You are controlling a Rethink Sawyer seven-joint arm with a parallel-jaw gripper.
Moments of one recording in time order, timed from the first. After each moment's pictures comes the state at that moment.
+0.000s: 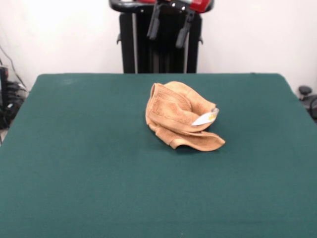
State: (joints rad) arm 0.08 -0.91 -0.34 2.00 -0.06 -0.05 1.58
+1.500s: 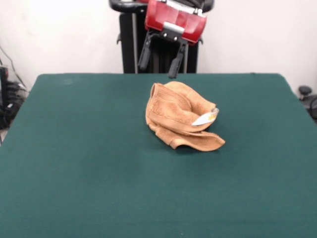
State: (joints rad) arm 0.02 -0.77 -0.27 1.97 0.07 -0.29 1.58
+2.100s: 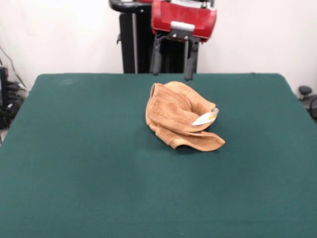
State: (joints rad) arm -0.15 -0.86 -0.04 1.99 0.04 -0.27 1.58
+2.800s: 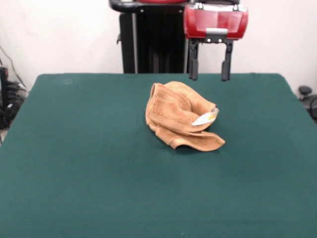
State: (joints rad) arm -0.16 -0.88 0.07 2.01 0.04 -0.05 1.58
